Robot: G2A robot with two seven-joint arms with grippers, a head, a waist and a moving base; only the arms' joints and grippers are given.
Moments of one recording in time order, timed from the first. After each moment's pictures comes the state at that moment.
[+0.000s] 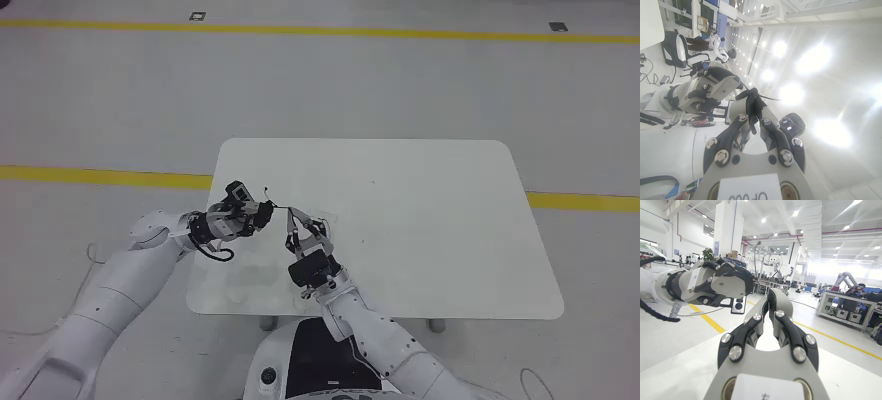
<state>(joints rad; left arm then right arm) 1.06 -0.90 -0.90 -1.20 -1.26 0.01 -1.37 -1.36 -1.54 0.75 -1.24 -1.57 0.34 -0.77</state>
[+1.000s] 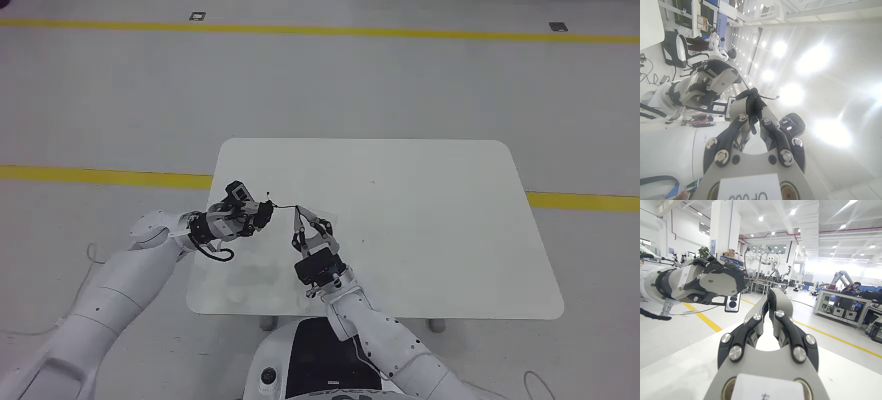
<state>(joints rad) 1.06 -0.90 -0.90 -1.20 -1.26 0.01 -1.37 -1.38 -1.53 0.77 -1.26 -1.57 0.34 -0.76</state>
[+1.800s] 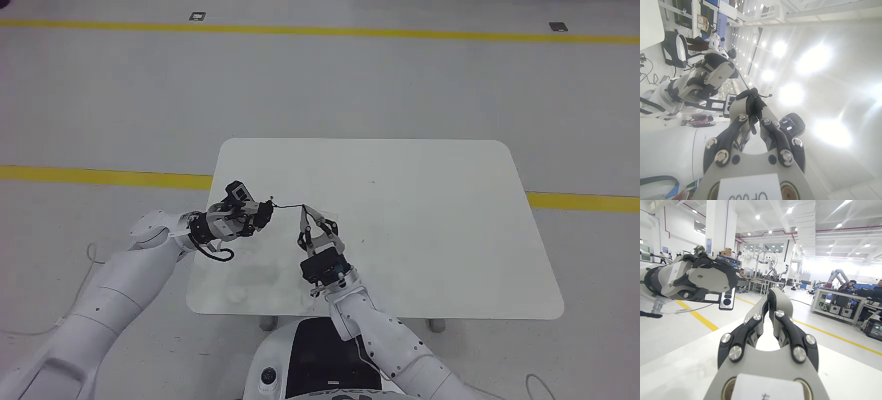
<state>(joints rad) 1.06 -0.90 -0.90 -1.20 -1.26 0.01 -1.37 -1.40 -1.53 0.80 -1.26 -1.57 0.34 -0.77</state>
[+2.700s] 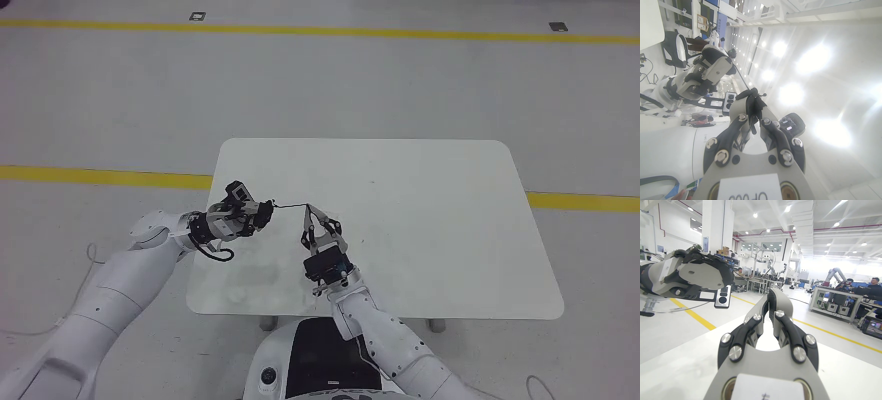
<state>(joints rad) 1.06 -0.90 -0.90 -1.20 -1.26 0.01 -1.37 -1.40 -1.53 0.82 -1.25 -1.57 0.34 -0.77</state>
